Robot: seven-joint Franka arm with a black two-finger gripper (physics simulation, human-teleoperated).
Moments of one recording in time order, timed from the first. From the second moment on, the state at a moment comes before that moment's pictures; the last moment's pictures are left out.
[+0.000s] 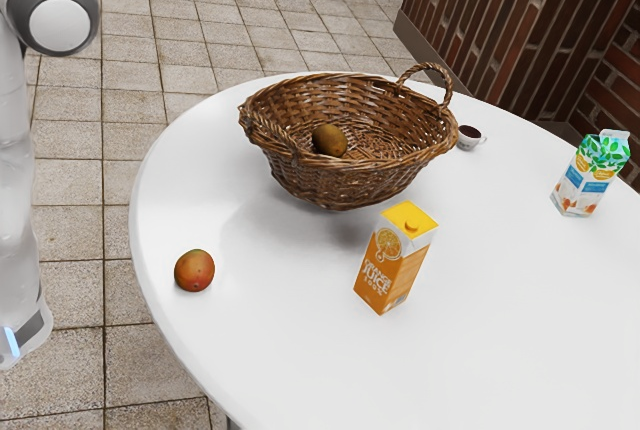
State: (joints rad) arm 0.01 0.02 0.22 -1.11 0.05 1.36 0.26
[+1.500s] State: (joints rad) arm -0.04 -0.08 0.24 -1.60 0.05 1.62 -1.17
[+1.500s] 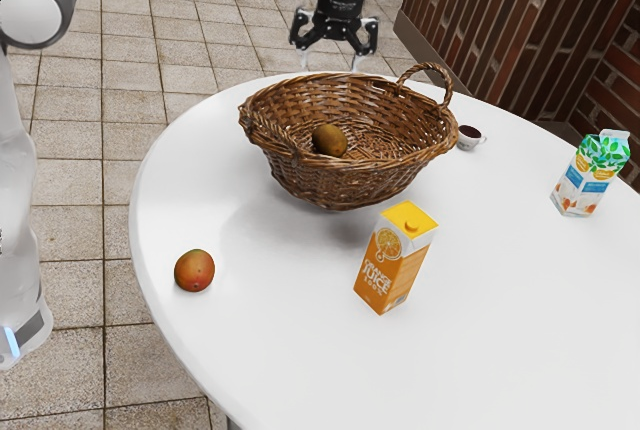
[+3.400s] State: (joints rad) arm -0.05 0.10 0.28 -1.75 -0.11 1.81 -1.83
